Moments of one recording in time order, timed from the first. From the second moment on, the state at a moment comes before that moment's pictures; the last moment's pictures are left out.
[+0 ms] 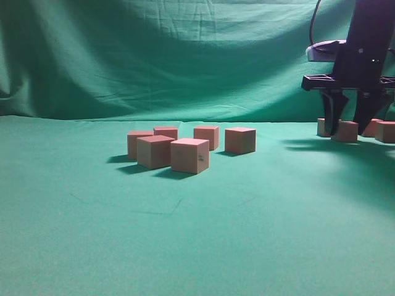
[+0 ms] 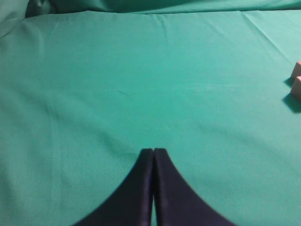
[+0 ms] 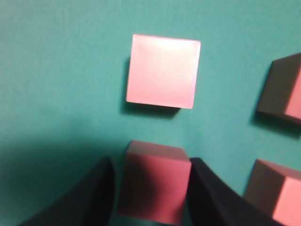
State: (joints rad) left arm -0.01 -0.01 0.02 0.02 0.35 0.01; right arm 0.11 2.23 -1.78 0.04 0.90 -0.07
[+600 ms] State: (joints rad) left arm -0.01 -0.01 0.02 0.02 0.35 0.01; right arm 0.11 1.99 -1.78 0.30 1.15 -0.19
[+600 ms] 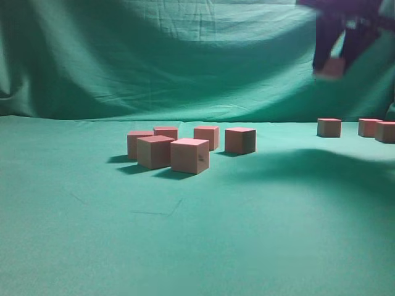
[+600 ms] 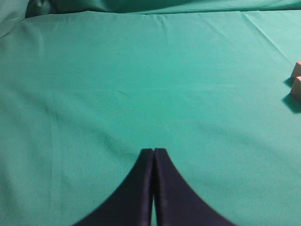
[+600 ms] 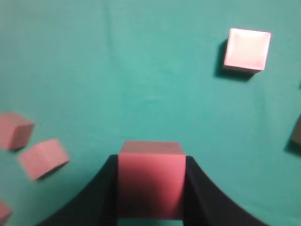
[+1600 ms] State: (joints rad) left arm -0.01 -0.01 0.02 0.02 0.35 0.01; right arm 0.45 1.45 -1.23 0.46 1.12 -0.29
